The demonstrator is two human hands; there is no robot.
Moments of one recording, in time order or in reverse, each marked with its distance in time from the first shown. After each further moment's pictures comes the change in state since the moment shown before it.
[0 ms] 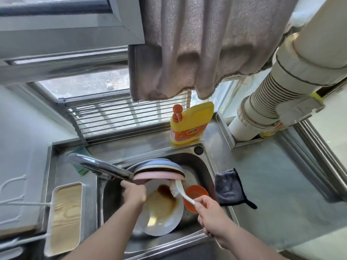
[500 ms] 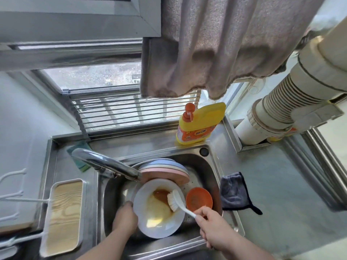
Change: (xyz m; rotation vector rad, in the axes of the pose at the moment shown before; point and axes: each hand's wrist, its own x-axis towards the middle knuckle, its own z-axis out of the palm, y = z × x) left_hand 0.025 -0.092 -0.018 0.511 -0.200 0.219; right_hand 0.005 0.014 0.013 -0.188 -0.053 -0.024
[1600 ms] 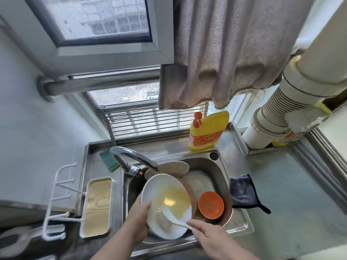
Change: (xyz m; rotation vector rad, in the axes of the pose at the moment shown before) left_hand -0.115 0.028 -0.068 -1.167 -0.154 -0.034; right_hand -0.066 -0.007 0.028 -0.366 -0.087 -0.224
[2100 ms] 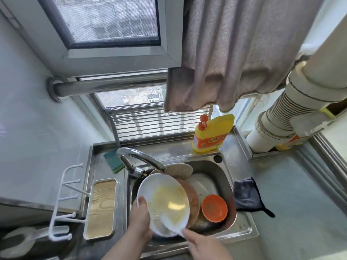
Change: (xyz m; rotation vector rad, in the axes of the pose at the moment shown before) left_hand 0.006 0.001 0.004 -0.147 0.292 0.022; right_hand -0.005 -0.035 0.030 -0.380 -0.026 -0.034
